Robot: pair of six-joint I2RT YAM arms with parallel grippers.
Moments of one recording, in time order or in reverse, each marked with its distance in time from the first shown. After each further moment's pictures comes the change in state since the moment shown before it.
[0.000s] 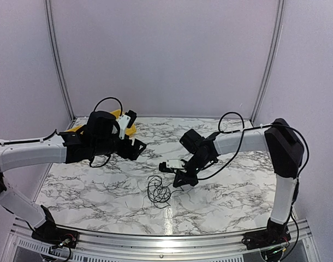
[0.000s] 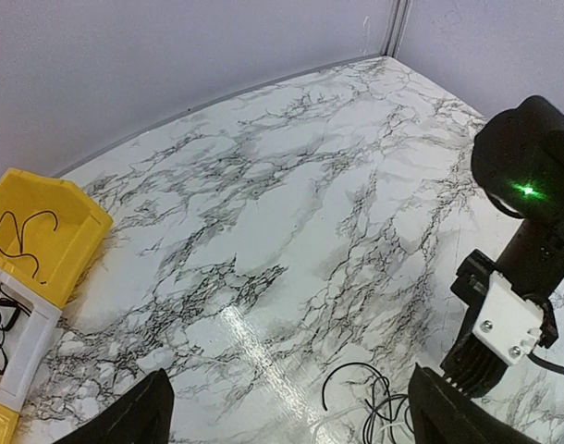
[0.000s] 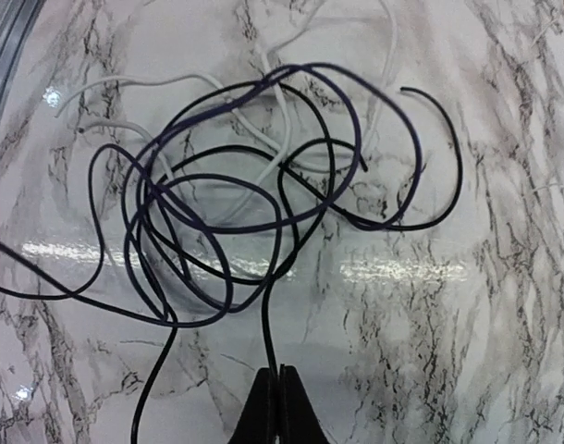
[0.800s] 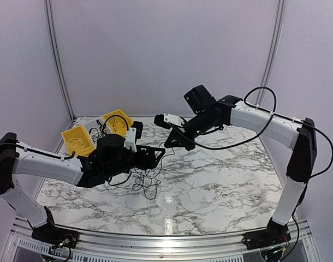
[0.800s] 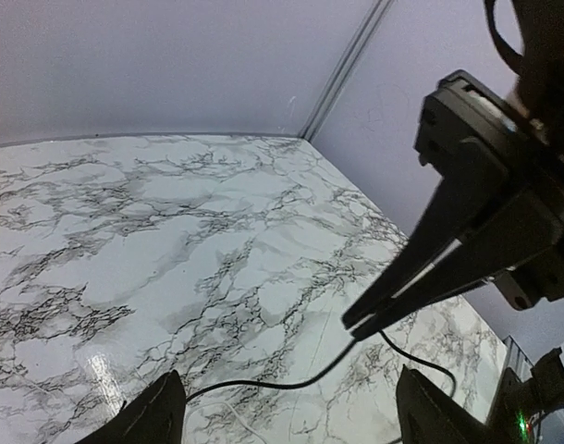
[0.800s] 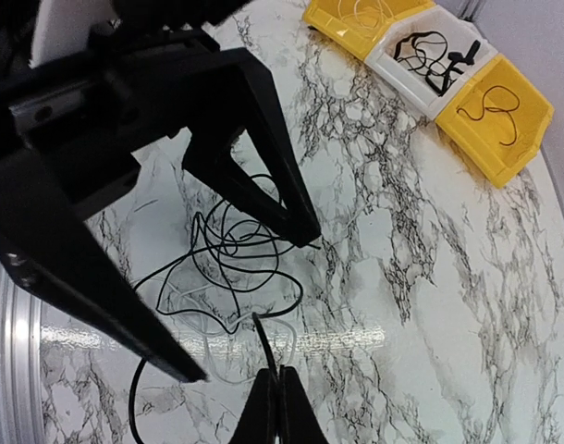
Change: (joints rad) left arm -0.171 0.118 -0.196 0.614 -0.031 -0.362; right arm 0.004 -0.158 0.379 -0.187 0.010 0.111
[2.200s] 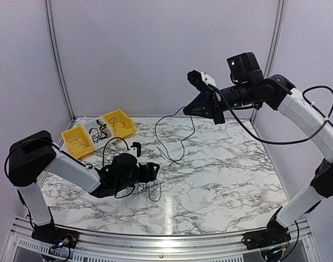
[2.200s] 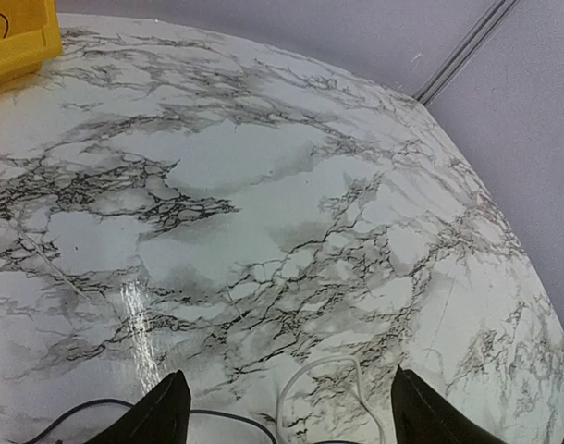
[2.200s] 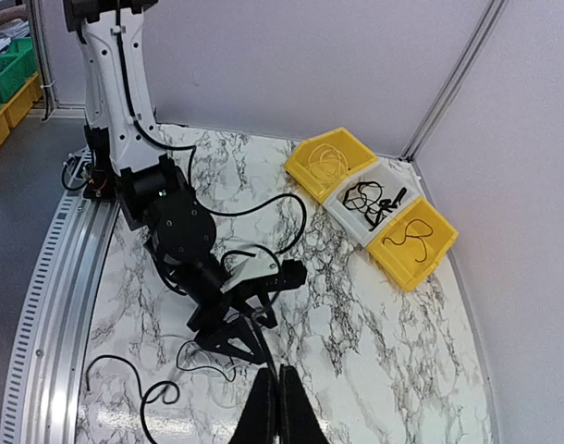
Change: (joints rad) left arm 0.001 0.318 -0.040 0.115 -0.176 -0.191; right arm -0.074 -0.301 0.120 -0.085 -0.162 -0.008
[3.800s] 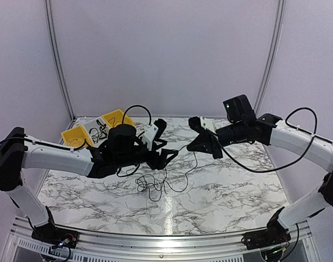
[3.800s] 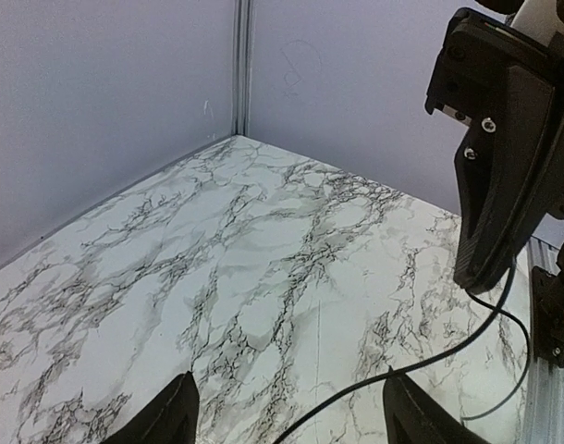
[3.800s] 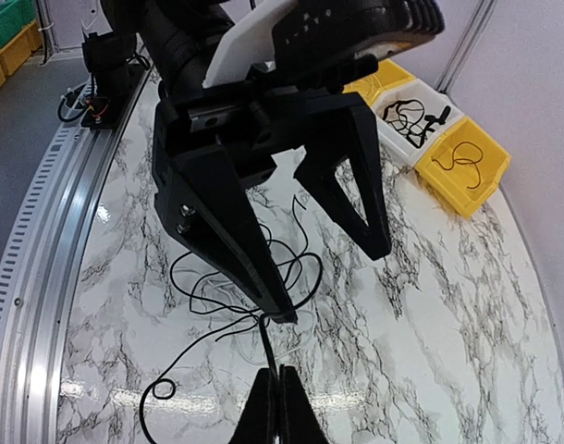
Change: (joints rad) left arm 0.001 -0.214 0.213 -0.196 0.365 0.599; right arm -0.043 -0.134 -0.612 0.350 -0.014 -0.034
